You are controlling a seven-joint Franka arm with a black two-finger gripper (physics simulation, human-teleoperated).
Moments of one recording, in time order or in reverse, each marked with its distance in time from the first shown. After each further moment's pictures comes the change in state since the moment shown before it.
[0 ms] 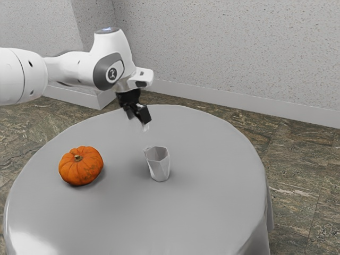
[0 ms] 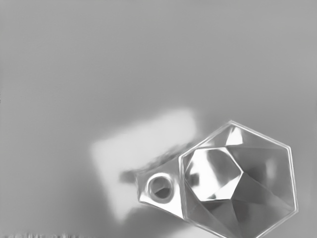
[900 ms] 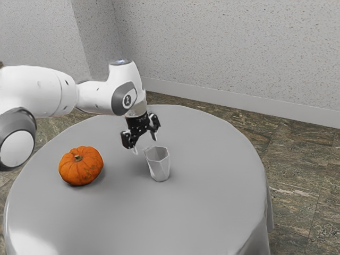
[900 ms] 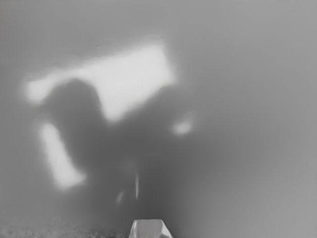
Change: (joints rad) arm -0.001 0.225 0.026 0.040 -0.093 0.102 -1.568
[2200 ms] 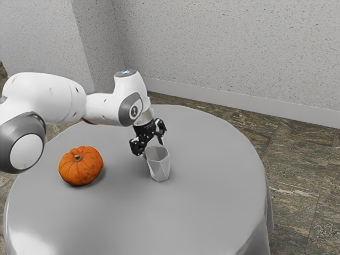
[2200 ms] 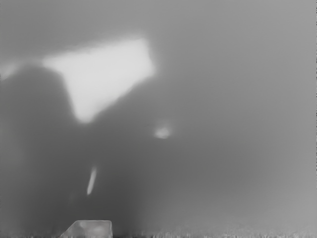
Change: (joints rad) arm 0.000 0.052 -0.025 -0.006 -0.042 0.118 -0.010
